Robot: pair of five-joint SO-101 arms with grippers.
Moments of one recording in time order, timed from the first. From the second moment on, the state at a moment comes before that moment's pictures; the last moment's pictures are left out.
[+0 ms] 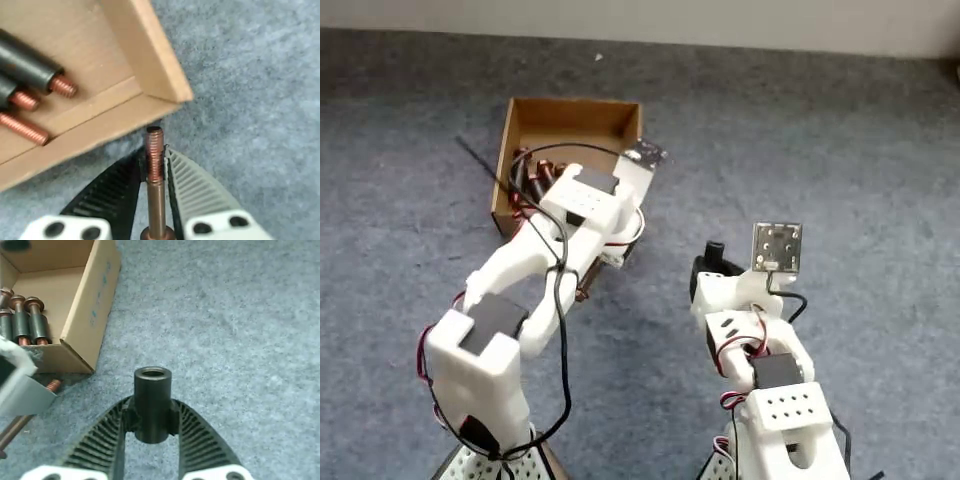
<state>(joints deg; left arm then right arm) 17.7 18.9 5.8 69.5 1.4 -15.8 -65.4 84.9 22.9 -10.2</state>
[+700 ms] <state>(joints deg) 13.7 -22.1 26.9 68.1 20.0 -15.8 -65.4 84.9 22.9 -10.2</state>
